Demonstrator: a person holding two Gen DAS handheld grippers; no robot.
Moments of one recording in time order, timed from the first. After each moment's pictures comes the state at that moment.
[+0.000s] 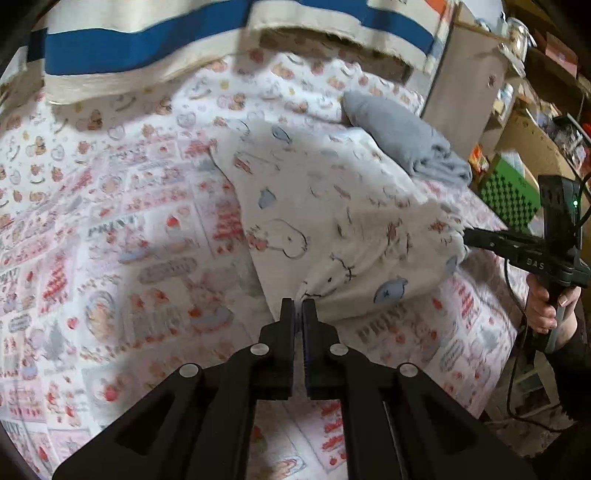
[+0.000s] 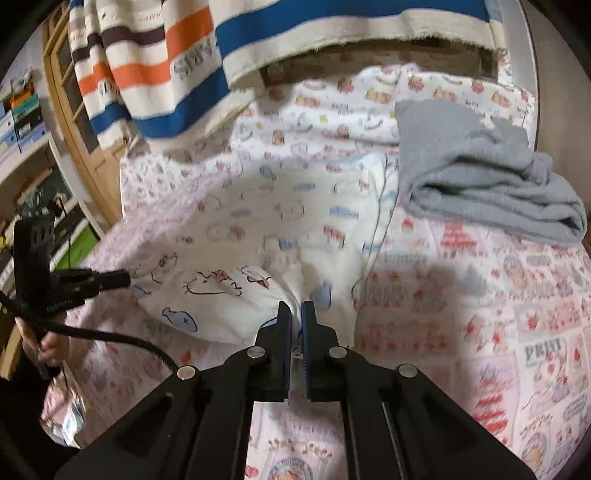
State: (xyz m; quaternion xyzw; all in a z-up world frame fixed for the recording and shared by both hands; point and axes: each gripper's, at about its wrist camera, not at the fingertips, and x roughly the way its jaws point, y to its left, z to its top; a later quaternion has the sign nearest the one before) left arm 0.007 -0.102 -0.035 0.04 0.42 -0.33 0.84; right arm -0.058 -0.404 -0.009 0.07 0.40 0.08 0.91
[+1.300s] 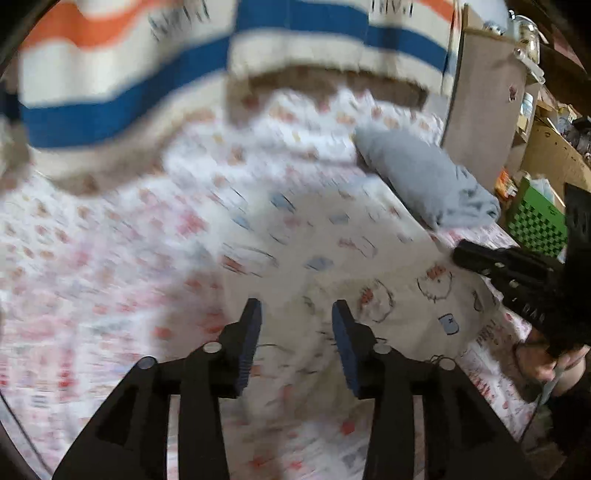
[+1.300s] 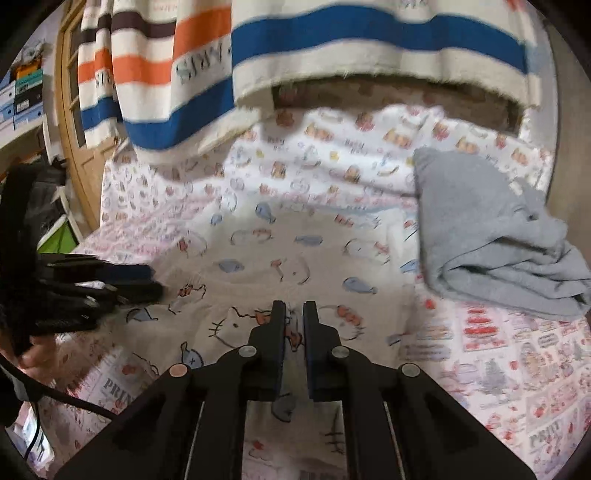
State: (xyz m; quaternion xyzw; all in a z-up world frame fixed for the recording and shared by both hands) left arm 0.047 -0.150 0.007 0.07 0.36 -0.27 0.89; right arm -0.004 -0.385 0.009 0.02 0.31 0.04 0.95
